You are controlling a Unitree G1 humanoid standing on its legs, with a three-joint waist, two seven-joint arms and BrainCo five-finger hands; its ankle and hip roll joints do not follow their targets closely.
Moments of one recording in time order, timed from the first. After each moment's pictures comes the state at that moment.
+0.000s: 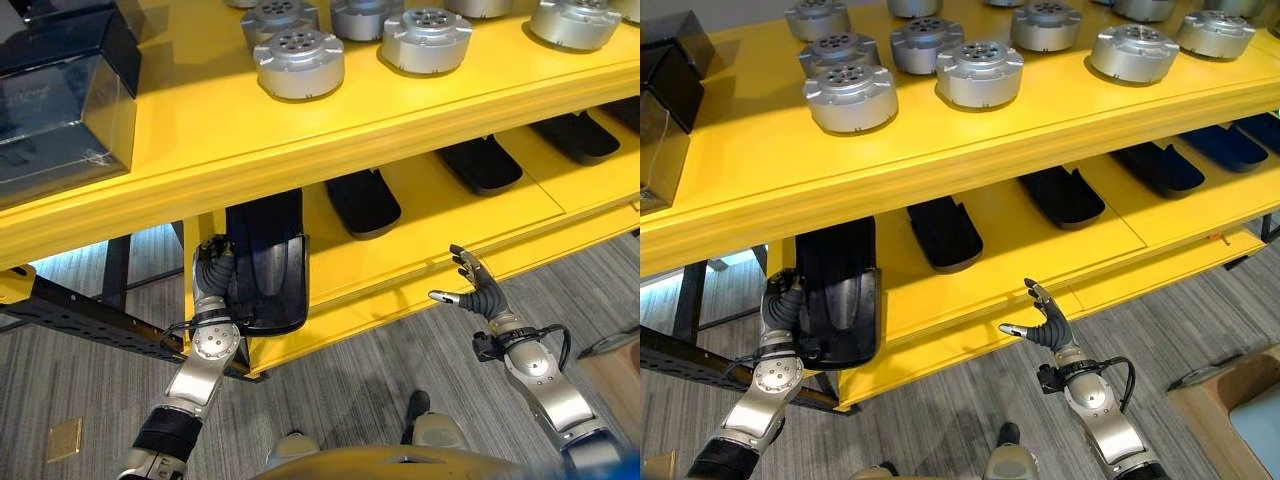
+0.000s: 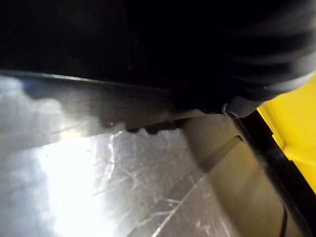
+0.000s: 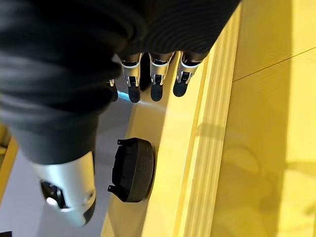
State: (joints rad) left arm -0.01 0.44 -0.15 0.16 -0.05 -0.09 0.62; right arm 0.09 -0.52 0.28 0.03 0.16 -0.07 -0.13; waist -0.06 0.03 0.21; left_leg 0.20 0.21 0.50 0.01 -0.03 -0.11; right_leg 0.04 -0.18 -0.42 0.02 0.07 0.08
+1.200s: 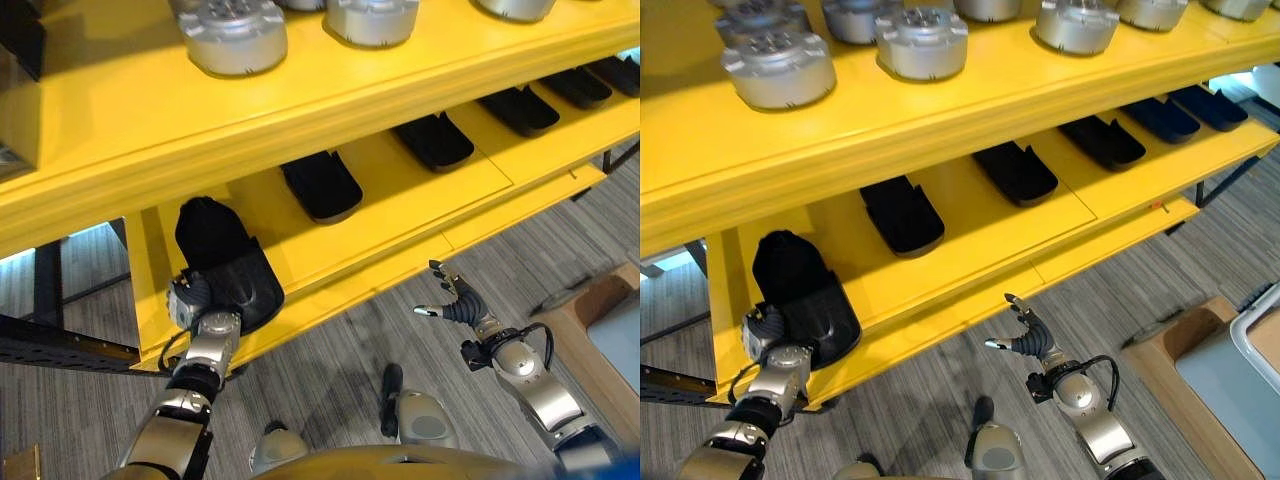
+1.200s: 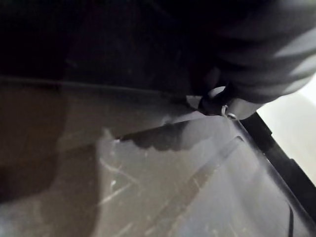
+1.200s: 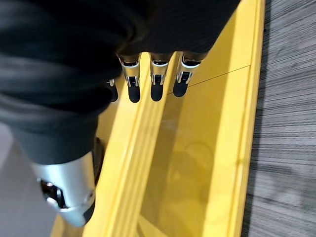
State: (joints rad) left arm -0.39 0.44 -0.12 0.76 -0.22 0.07 0.85; right arm 0.00 -0.55 0.36 0.02 0.13 0.04 -0.08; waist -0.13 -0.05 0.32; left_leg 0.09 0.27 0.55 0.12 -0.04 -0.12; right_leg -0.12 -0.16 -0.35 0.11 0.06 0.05
